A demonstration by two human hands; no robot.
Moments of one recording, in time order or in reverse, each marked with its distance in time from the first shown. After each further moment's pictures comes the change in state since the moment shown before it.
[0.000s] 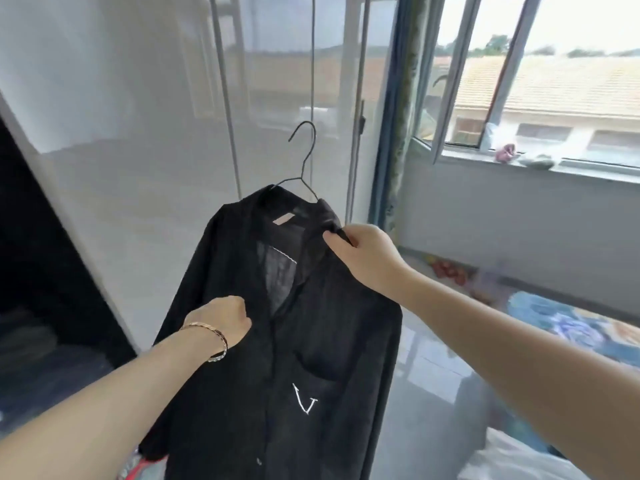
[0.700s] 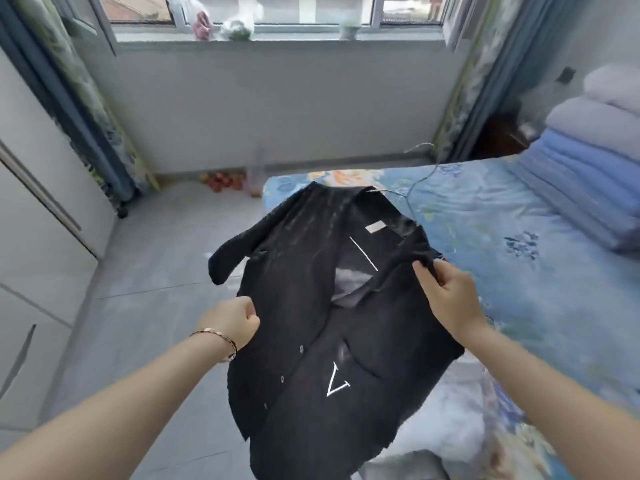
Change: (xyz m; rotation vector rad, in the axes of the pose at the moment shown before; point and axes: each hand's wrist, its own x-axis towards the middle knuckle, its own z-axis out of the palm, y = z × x) left_hand -0.111 0.494 0.239 0.084 -0.362 0.722; right_hand -0.378 0.403 -0.309 -0.120 0.834 0.677
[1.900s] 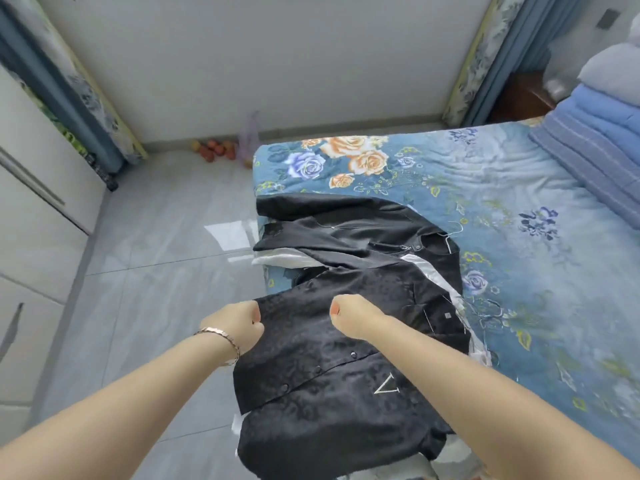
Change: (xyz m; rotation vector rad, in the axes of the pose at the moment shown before) left_hand 0.038 0.055 0.049 0.095 -0.203 -0.024; right_hand 0.032 0.084 0.122 -0.579 -0.913 0.226
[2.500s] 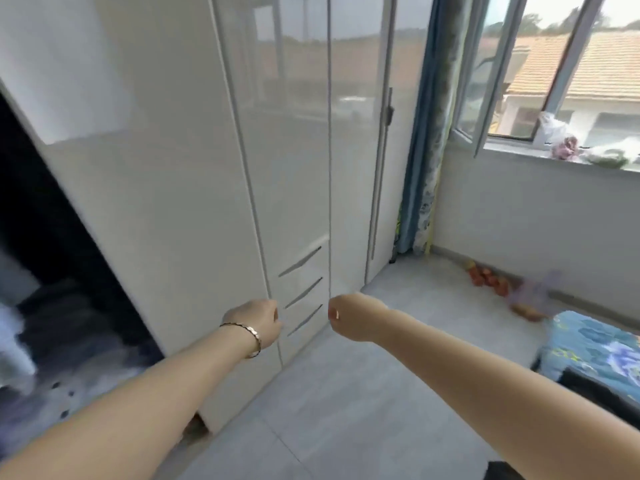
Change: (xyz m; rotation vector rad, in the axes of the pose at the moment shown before) left_hand -0.302 -0.442 -0.093 -0.223 0.448 -0.712; right_hand -0.164 -0.564 0.122 -0.694 0.026 -1.028
